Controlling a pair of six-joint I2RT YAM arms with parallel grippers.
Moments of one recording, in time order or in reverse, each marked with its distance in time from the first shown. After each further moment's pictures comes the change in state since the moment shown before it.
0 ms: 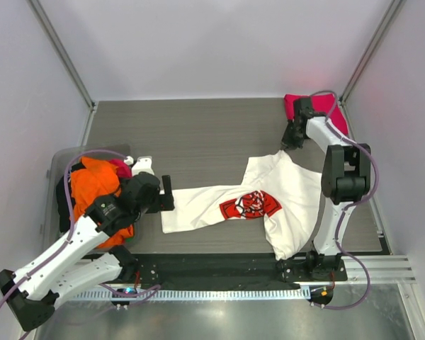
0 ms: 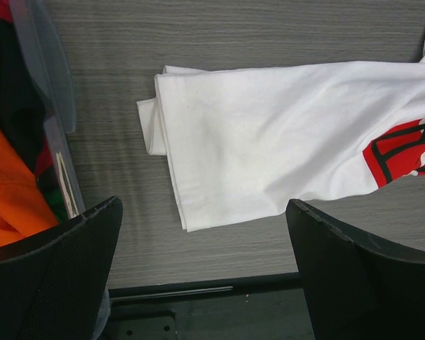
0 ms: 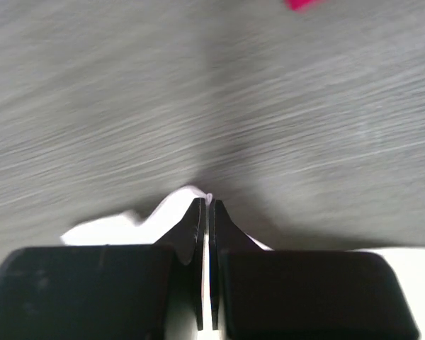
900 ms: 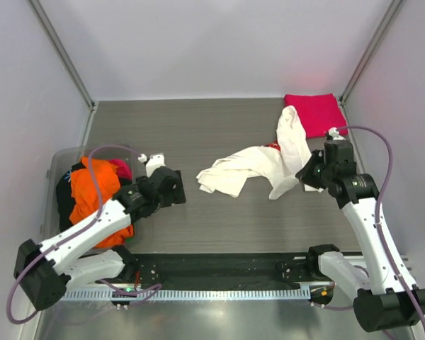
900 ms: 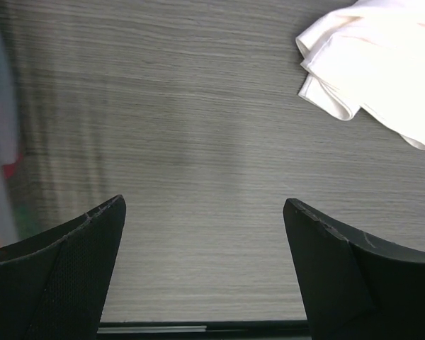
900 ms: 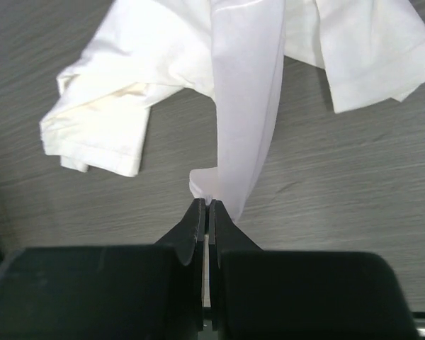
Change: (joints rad) left arm 0.002 0.171 -0.050 0.155 -0.052 -0.103; right arm 0.073 -1.099 -0.549 -0.219 -0.008 0.058
